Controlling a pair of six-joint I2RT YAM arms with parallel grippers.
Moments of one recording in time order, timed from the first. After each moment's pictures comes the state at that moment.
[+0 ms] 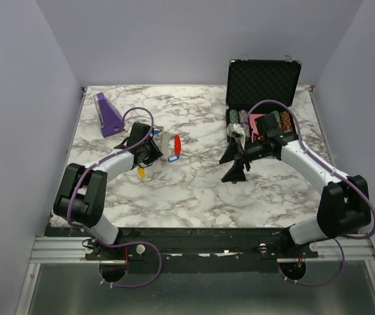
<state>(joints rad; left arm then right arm) -0.30 1.58 0.85 -0.12 0.01 -0.85 0.32 1.47 1.04 -0.65 -1.18 -0.70</state>
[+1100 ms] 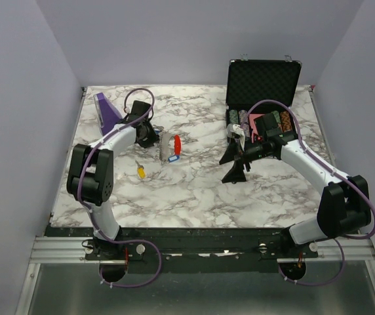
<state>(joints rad) -0.23 1.80 1.24 -0.41 0.02 -0.74 0.33 1.47 1.05 -0.69 -1.17 -0.73</state>
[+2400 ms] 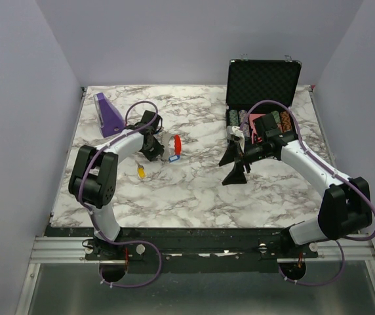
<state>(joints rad) -0.32 1.79 1.18 -0.55 -0.09 -1.00 0.34 1.45 1.06 -0.73 -1.17 -0.77</state>
